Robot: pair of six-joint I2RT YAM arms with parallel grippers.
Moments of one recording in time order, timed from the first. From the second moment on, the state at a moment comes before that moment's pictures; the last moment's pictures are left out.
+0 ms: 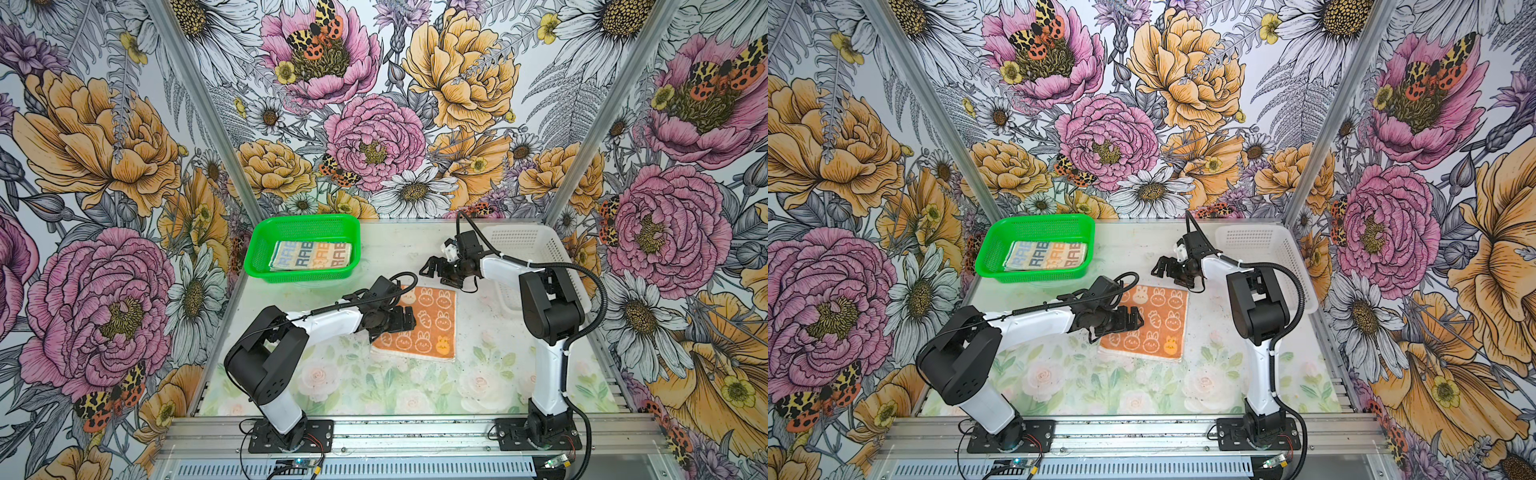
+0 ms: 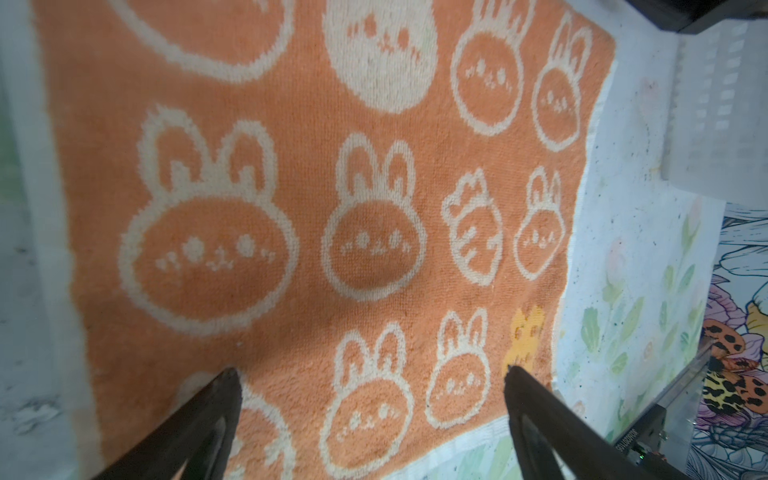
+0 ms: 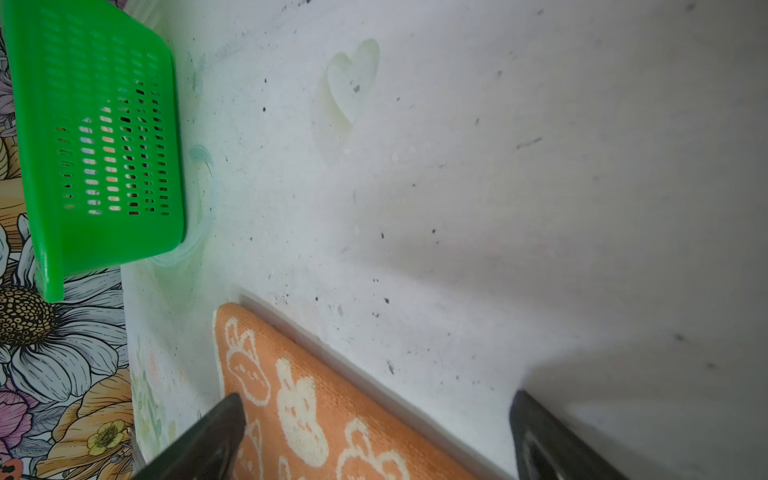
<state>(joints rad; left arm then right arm) -0.69 1.66 0.94 -0.31 0.19 -0.74 0.27 2.09 1.43 -0.36 -0.53 0.48</state>
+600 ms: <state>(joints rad) -0.53 1.82 1.24 -0.32 0.23 -0.63 0.27 1.89 1.27 -0.41 -0.54 0.48</state>
